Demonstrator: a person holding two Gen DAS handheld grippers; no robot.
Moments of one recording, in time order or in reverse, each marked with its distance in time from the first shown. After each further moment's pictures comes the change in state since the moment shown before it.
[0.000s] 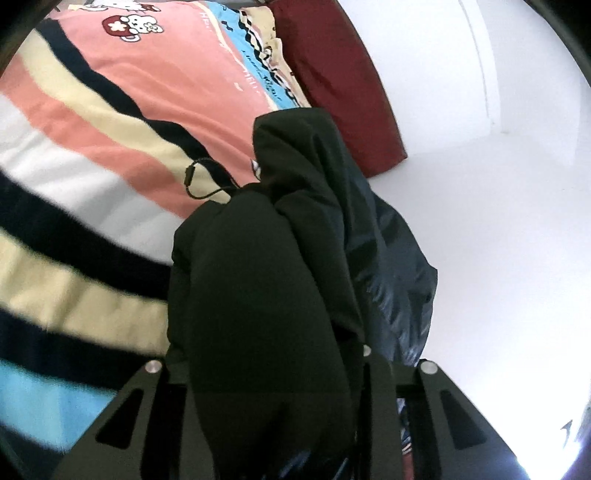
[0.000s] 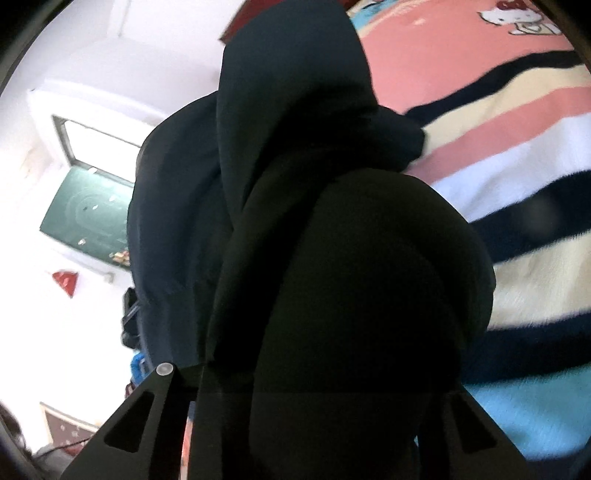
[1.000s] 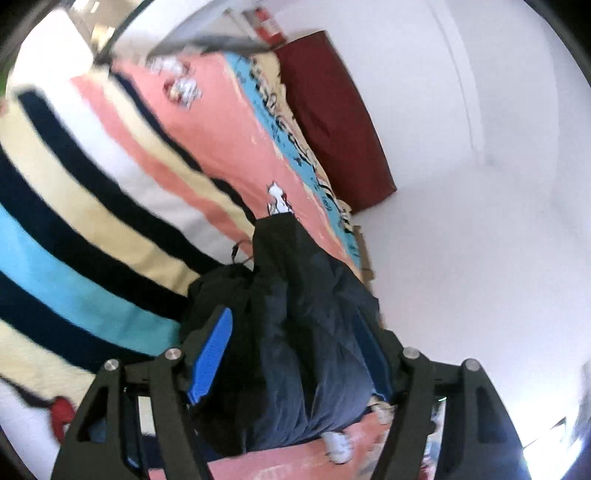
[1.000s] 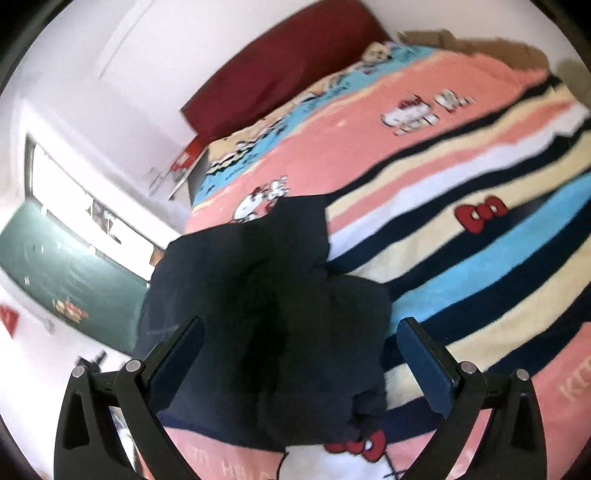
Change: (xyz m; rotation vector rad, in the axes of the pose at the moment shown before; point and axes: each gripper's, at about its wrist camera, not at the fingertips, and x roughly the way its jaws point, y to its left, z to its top) left arm -0.201 -0.003 -0.033 0.045 -0.145 0.038; right arm -0.137 0.069 -0.082 -0.030 -0.347 -0.385
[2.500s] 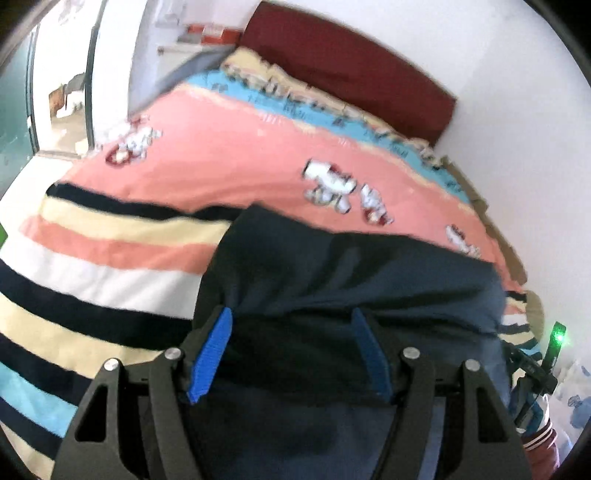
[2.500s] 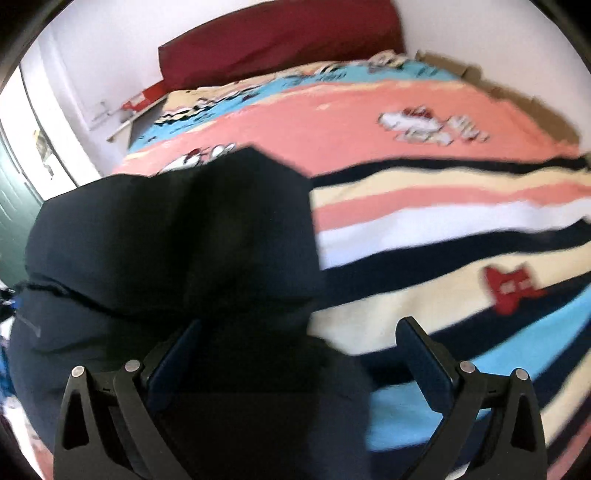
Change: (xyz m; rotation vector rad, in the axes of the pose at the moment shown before) left arm 0.208 -0.085 0.011 0.427 0.048 0.465; right arm 0.097 0.014 0.025 -0.227 0.006 -0.378
